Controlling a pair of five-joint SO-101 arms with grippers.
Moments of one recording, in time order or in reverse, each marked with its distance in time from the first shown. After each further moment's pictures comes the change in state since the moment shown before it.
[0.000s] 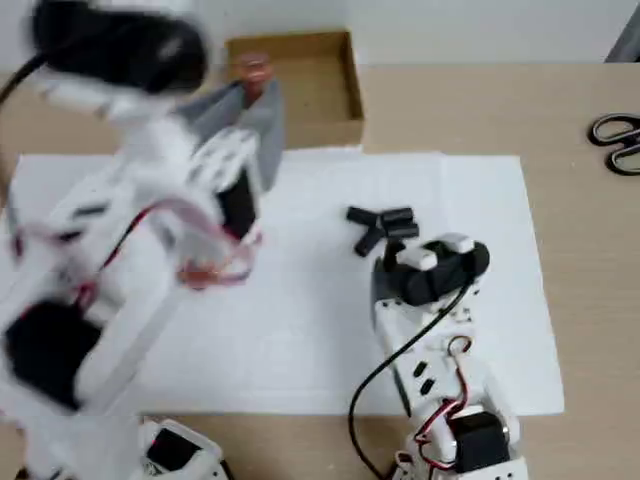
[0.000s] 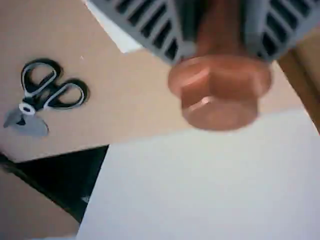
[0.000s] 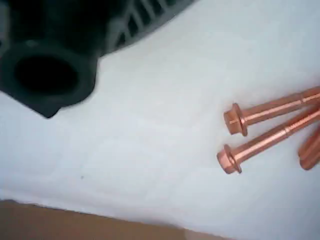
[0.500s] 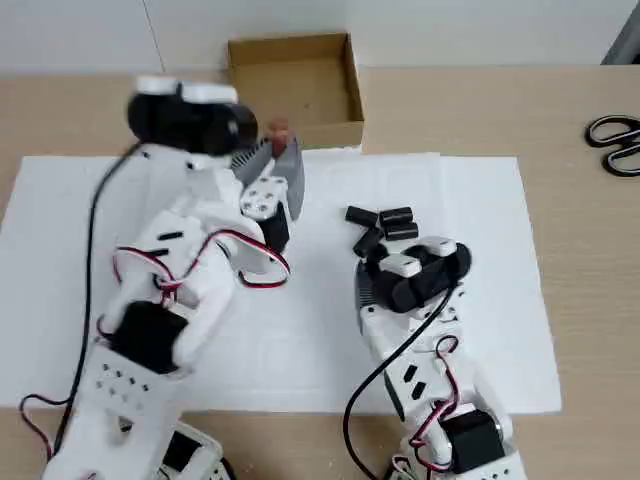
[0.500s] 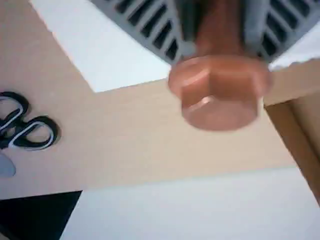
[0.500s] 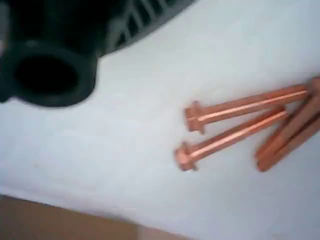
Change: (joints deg) left arm -0.8 -15.6 53.5 -34.9 2.5; right arm -5.4 0.0 0.0 -0.9 0.0
